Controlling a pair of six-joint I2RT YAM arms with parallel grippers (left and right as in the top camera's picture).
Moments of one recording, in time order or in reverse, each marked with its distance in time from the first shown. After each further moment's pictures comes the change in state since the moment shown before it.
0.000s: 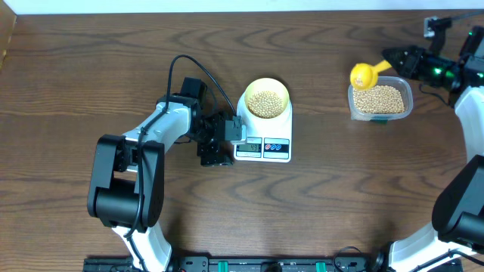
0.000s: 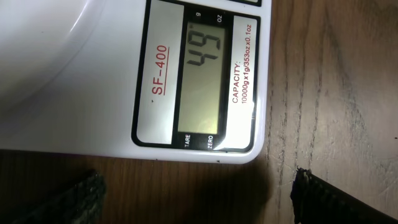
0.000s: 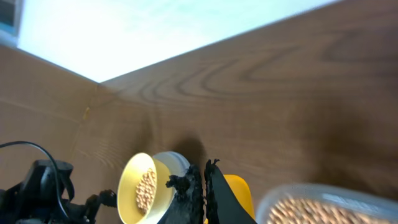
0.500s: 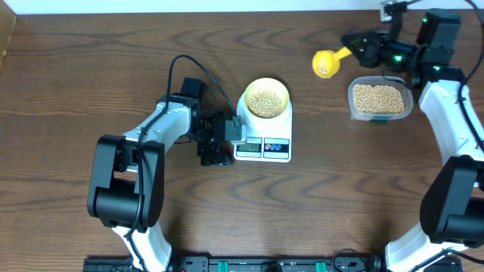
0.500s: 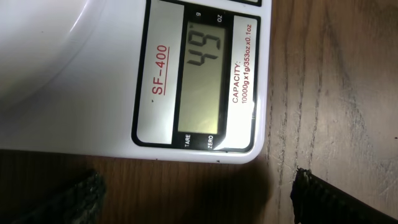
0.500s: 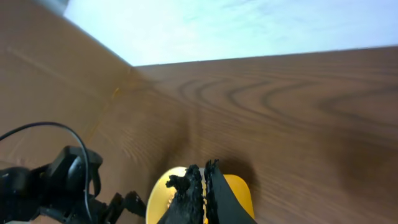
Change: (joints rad) left arm 0.000 0.000 0.000 0.000 0.000 0.000; right arm 0.208 0.000 0.000 0.195 -0.002 0.064
